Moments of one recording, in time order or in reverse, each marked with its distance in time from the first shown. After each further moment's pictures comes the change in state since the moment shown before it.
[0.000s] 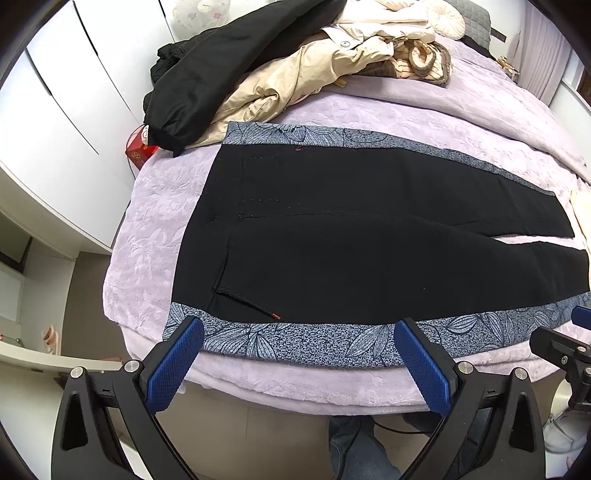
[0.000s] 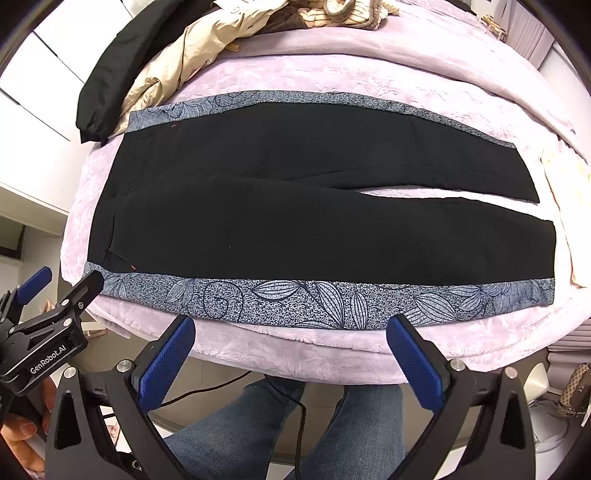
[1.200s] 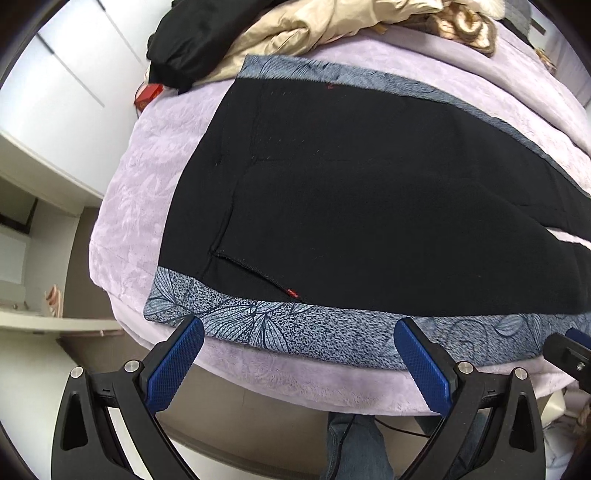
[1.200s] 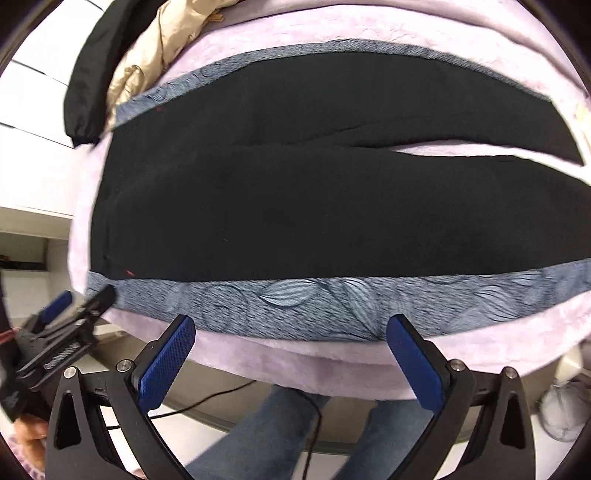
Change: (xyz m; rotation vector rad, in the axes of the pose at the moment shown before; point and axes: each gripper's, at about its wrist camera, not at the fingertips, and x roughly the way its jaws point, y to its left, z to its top) left arm 0.072 0.014 -0.005 -0.091 0.186 0.045; right arm 0.075 -0.018 0.014 0.102 0.096 0.206
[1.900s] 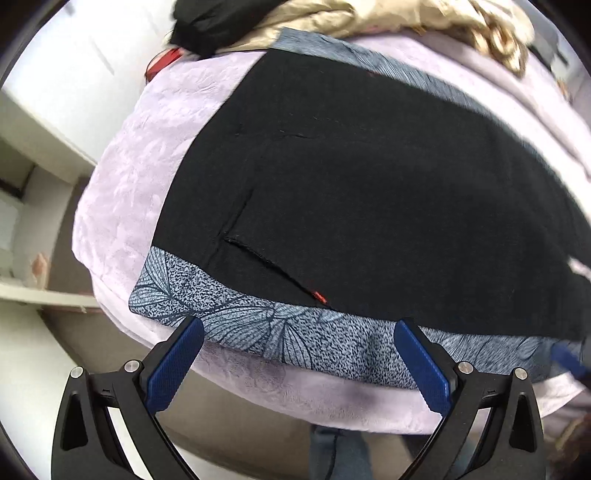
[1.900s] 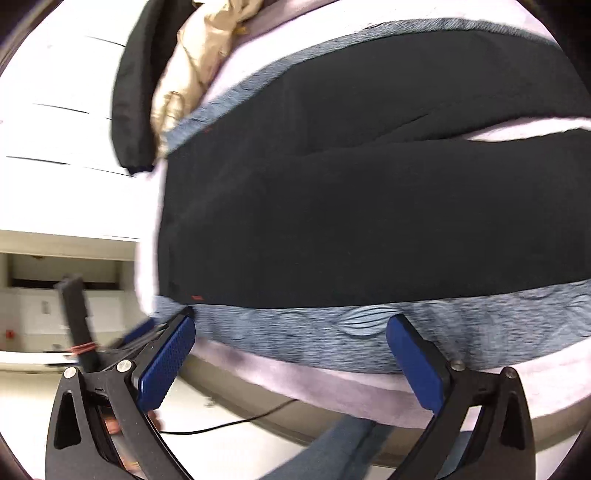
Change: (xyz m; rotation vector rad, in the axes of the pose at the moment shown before) left arm 0.031 0.036 -0.003 -0.133 0.003 -0.076; right arm 0.023 -0.008 0.007 0.069 -0.024 0.383
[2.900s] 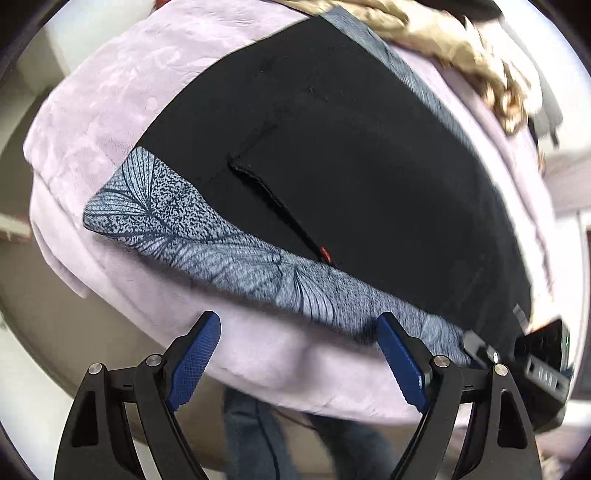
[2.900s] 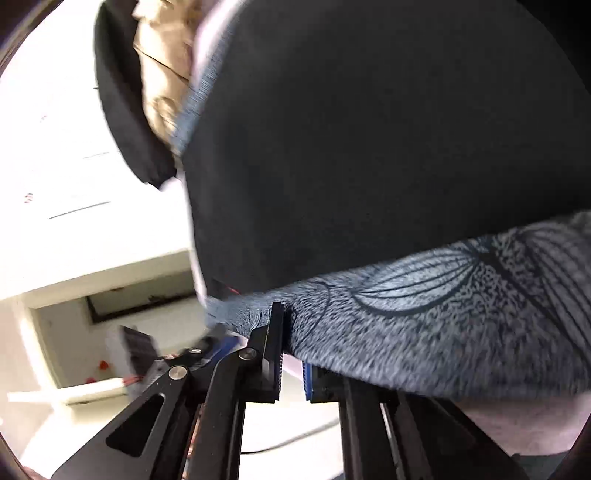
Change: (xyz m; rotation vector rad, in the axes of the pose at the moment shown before) left arm 0.019 0.052 -0.023 -0.262 0.086 -0.346; right arm 0.054 -0.041 -0.007 0.215 0.071 0.286
